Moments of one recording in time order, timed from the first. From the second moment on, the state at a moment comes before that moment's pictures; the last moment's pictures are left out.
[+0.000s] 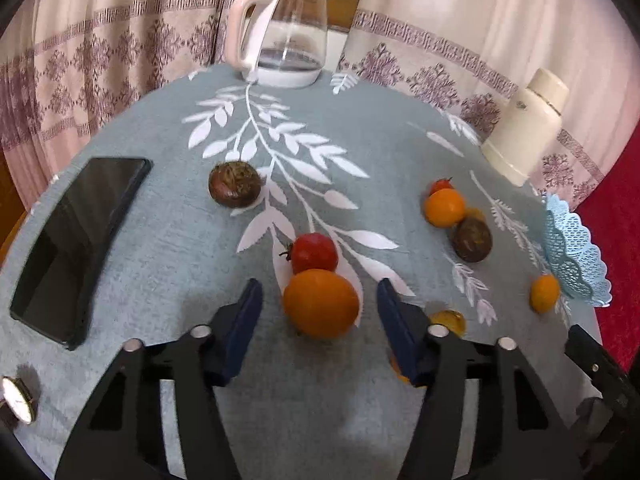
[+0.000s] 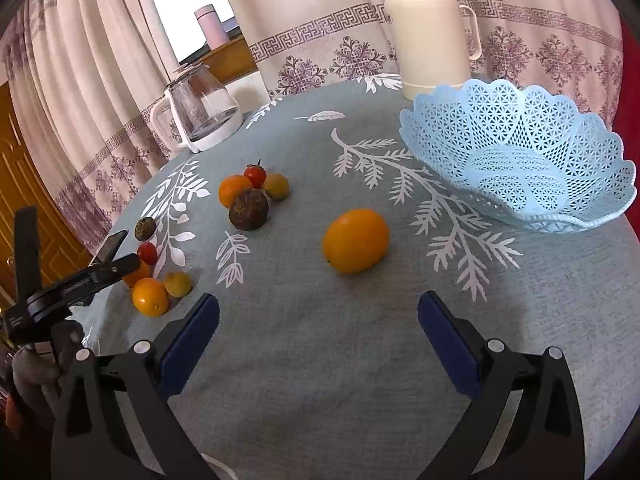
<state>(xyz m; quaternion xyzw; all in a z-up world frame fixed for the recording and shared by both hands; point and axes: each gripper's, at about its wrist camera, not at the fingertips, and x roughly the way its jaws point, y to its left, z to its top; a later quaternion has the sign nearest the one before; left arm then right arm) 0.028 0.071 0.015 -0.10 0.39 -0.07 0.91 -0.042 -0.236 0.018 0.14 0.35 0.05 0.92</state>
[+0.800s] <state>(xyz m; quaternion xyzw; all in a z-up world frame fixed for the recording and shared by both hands) 0.011 0.075 0.021 -0.11 0.34 -0.07 0.93 -0.021 -0.248 0.015 0.17 0.38 0.01 0.91</state>
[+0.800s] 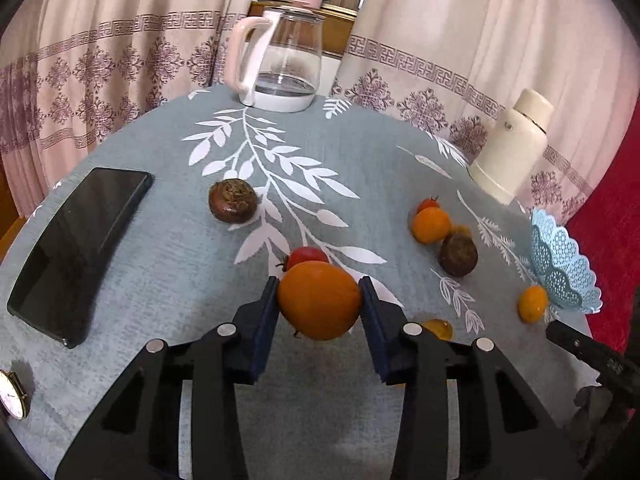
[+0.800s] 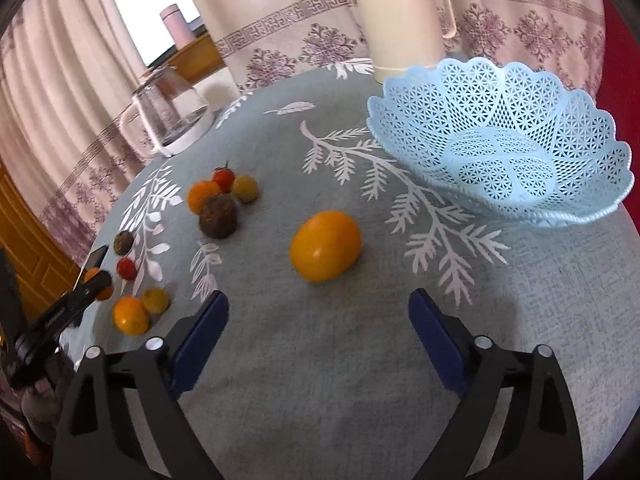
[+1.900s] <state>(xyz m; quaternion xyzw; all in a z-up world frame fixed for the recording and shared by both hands) 0.008 0.087 0.023 -0.13 0.33 -0.04 0.93 -0.008 -0.225 0.060 0.08 0.31 -0.02 0.95</state>
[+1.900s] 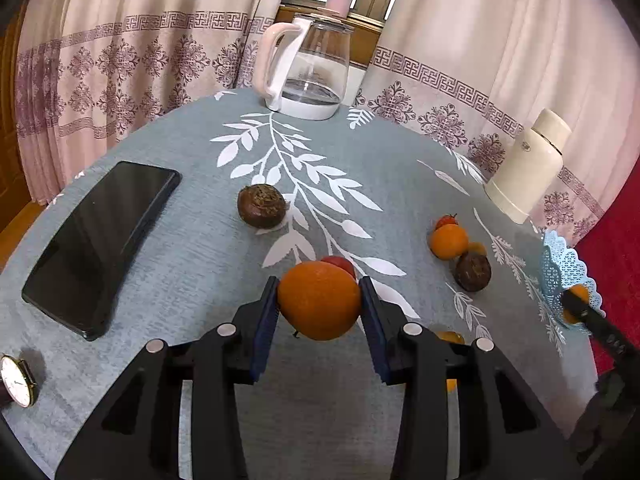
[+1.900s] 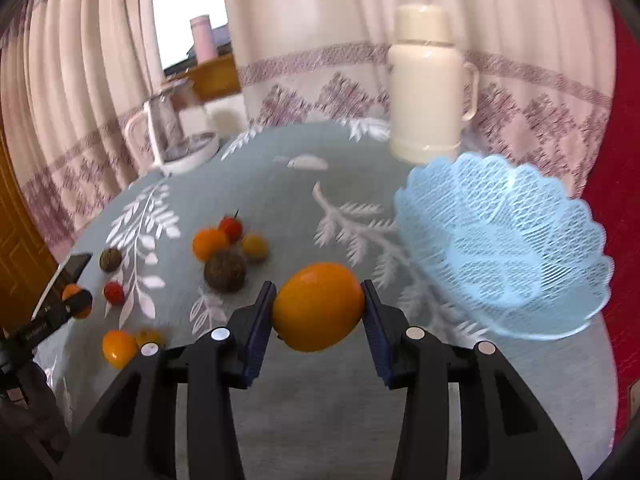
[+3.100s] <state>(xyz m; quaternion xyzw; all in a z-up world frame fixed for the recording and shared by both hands) -0.008 0.041 0.082 -0.09 0.29 -0.05 0.95 -0.020 -0.354 0.047 0.15 0.28 -0.19 0.93</state>
